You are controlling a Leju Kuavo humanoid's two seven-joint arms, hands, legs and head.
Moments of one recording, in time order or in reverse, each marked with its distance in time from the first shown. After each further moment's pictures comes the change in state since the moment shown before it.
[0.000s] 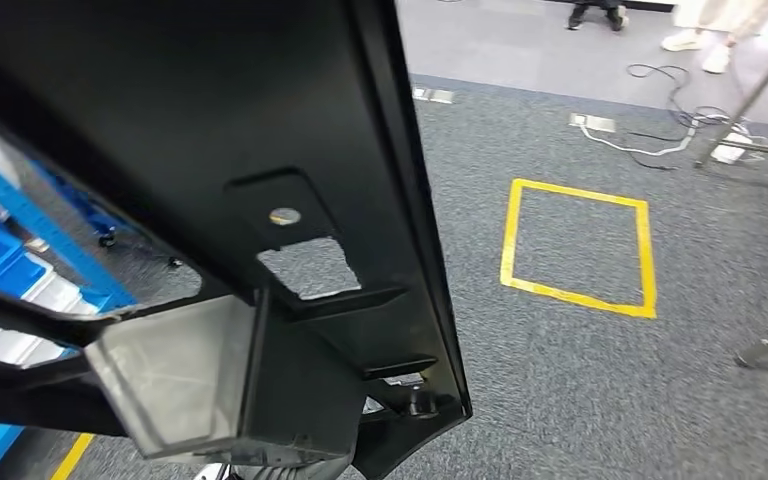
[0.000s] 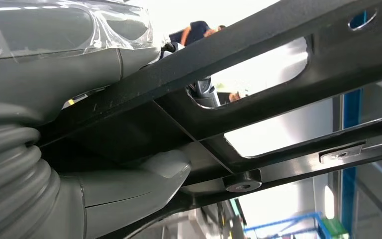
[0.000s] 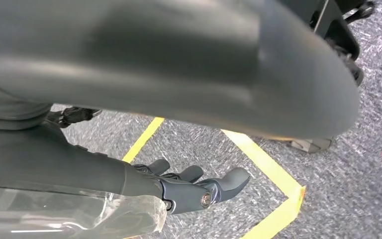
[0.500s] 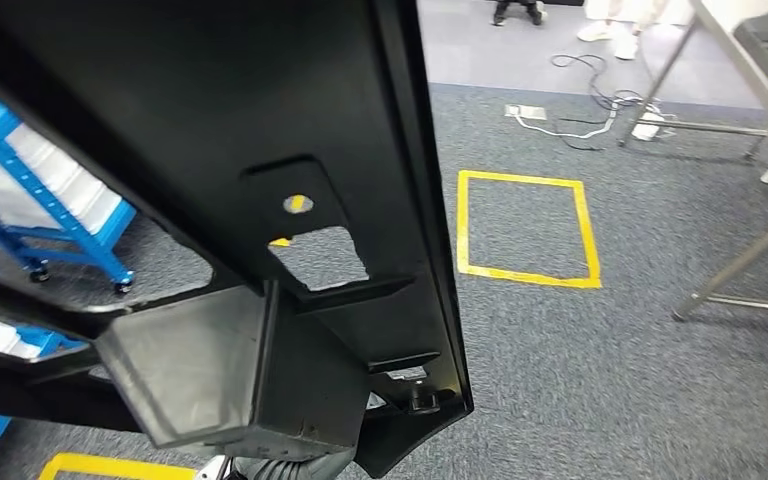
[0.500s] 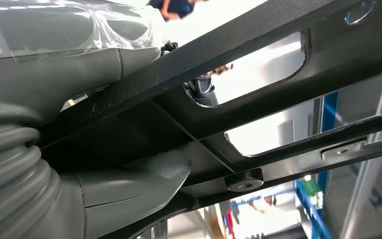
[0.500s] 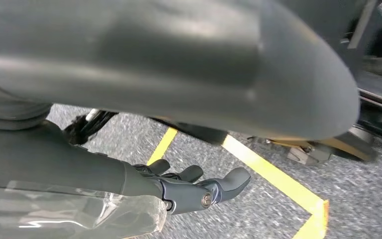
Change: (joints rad) left arm -0.007 0.000 -0.002 -0.003 -0.026 -0.001 0.015; right arm 0.008 0.003 0.000 0.001 -0.003 0.000 0.007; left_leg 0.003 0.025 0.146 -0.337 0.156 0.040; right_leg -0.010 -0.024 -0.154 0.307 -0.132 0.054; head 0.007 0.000
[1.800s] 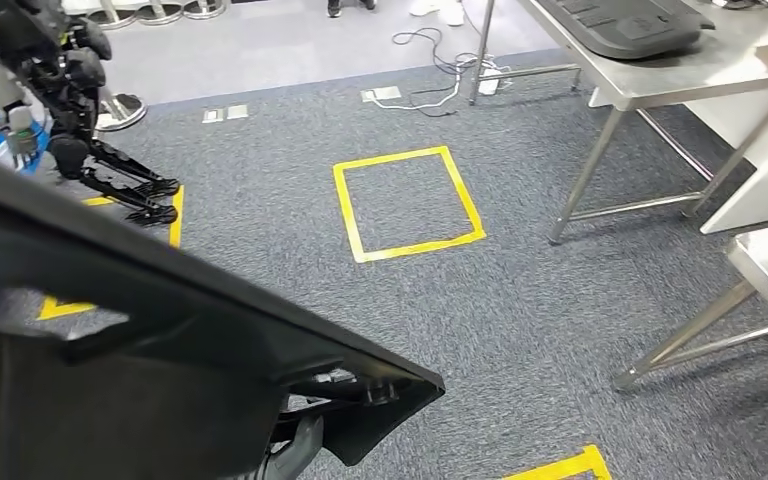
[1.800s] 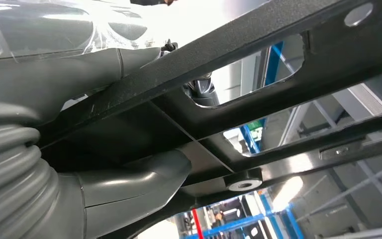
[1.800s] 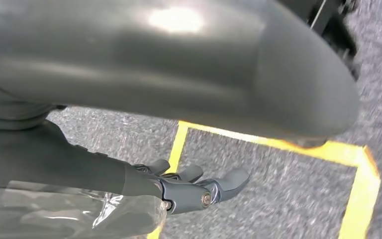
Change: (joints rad) left arm 0.003 0.007 0.060 -0.010 0.050 0.020 -0.152; right arm -0.009 -0.029 0.000 0.003 0.012 -0.007 -0.024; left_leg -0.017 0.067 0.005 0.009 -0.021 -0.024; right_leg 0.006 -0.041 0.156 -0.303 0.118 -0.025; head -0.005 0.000
